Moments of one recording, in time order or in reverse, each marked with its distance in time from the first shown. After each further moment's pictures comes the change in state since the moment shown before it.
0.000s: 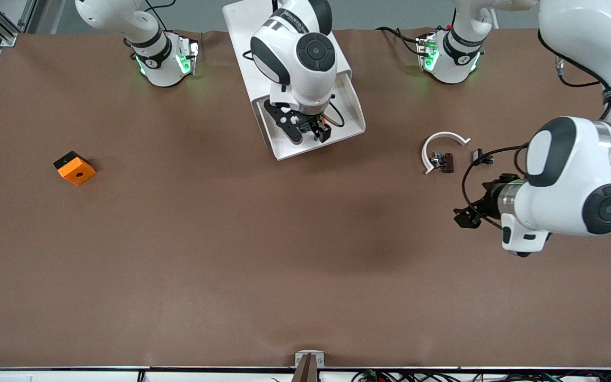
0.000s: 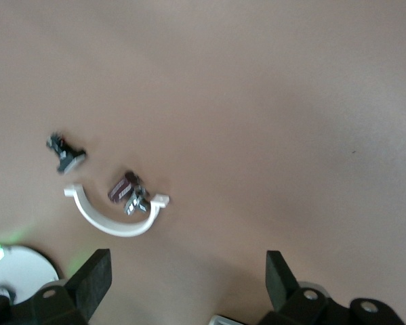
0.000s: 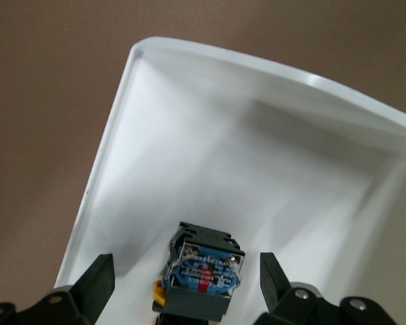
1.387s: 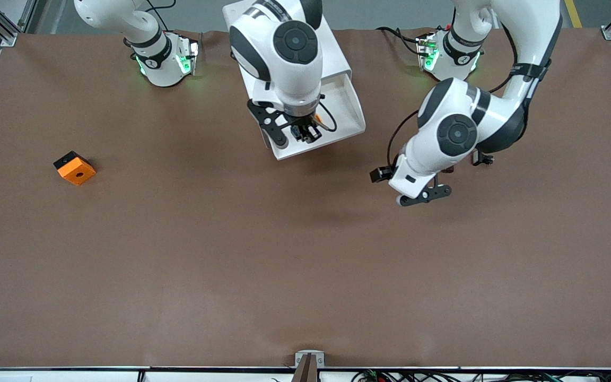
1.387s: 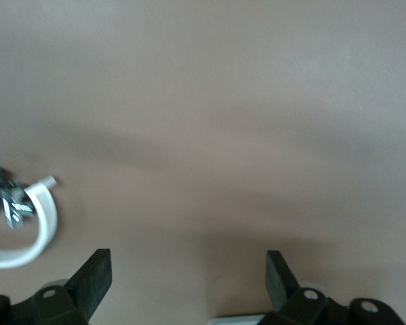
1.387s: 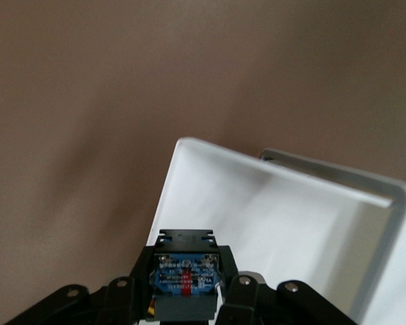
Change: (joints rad) left arm -0.013 -0.217 -0.391 -0.587 0.061 0.537 0.006; right arm -0.094 -0.025 -0.019 0.172 0.001 -0.168 -0.056
